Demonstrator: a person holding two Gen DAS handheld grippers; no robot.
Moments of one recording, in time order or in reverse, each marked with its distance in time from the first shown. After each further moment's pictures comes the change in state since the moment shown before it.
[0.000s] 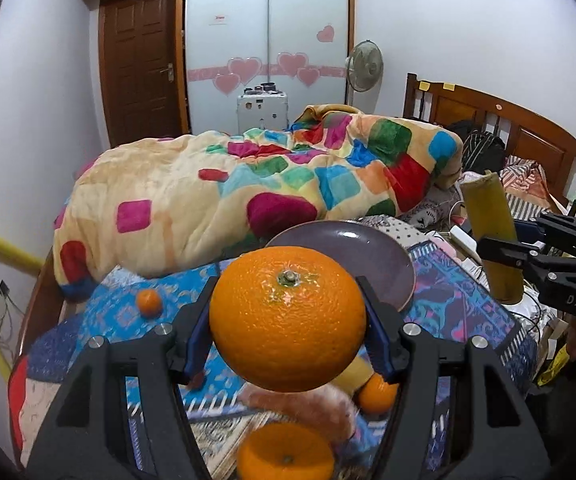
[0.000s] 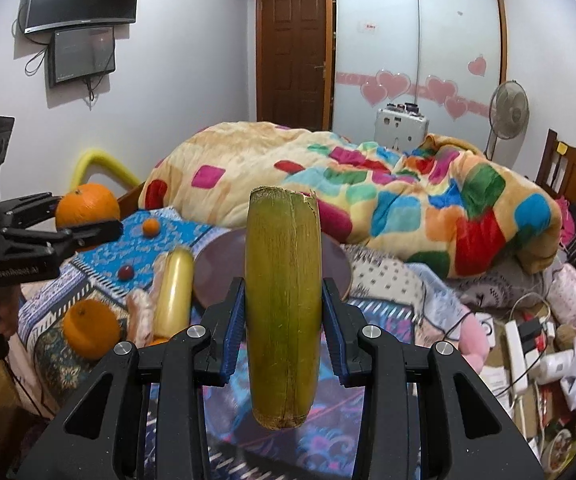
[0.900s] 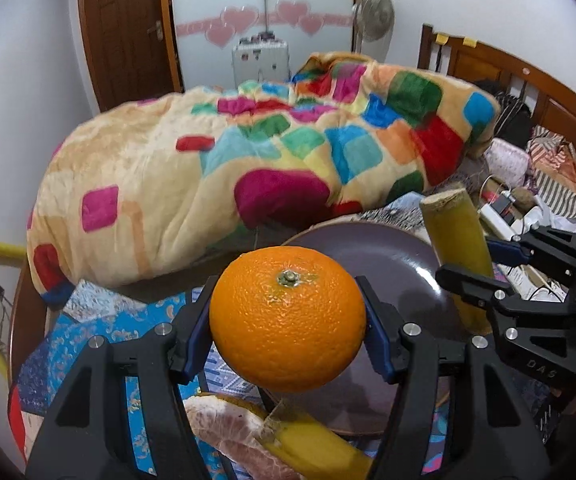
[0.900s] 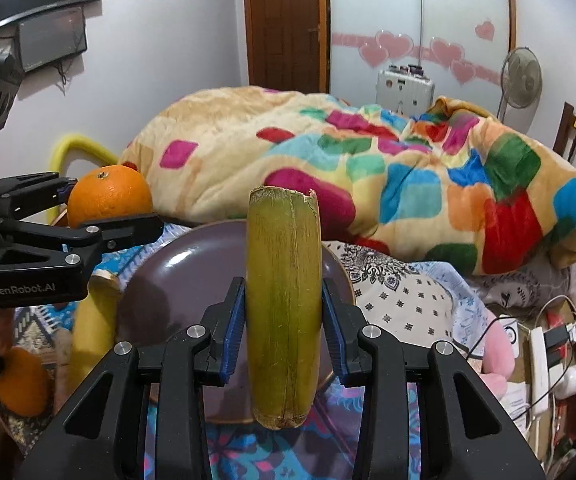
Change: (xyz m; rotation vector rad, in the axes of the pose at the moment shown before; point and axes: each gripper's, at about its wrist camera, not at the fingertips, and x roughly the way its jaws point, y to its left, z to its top) left arm 0.133 0.000 0.044 0.012 0.213 0.029; right arm 0.112 -0.031 0.018 0.028 0.140 -0.002
